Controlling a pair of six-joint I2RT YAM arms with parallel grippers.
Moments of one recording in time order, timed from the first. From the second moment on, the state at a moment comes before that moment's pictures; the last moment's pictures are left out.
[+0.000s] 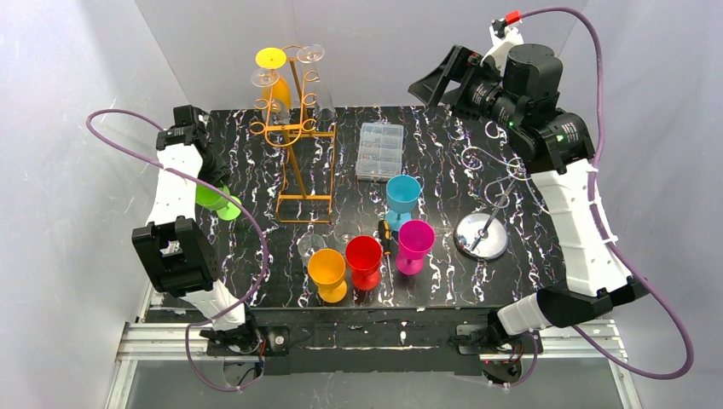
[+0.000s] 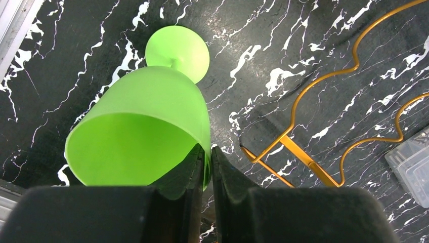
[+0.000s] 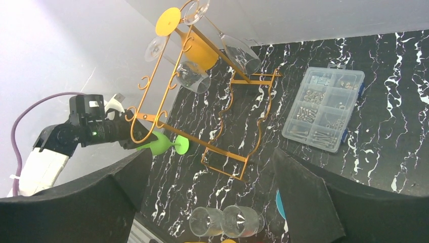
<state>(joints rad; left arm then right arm) 0.21 1.66 1.56 -1.05 -0.10 -0.51 0.44 1.44 2.01 -0.77 -0.18 0.60</state>
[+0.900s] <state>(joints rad) 0.21 1.66 1.68 -1.06 -0.02 -0.49 0.44 1.46 2.01 -0.76 -0.20 0.60</state>
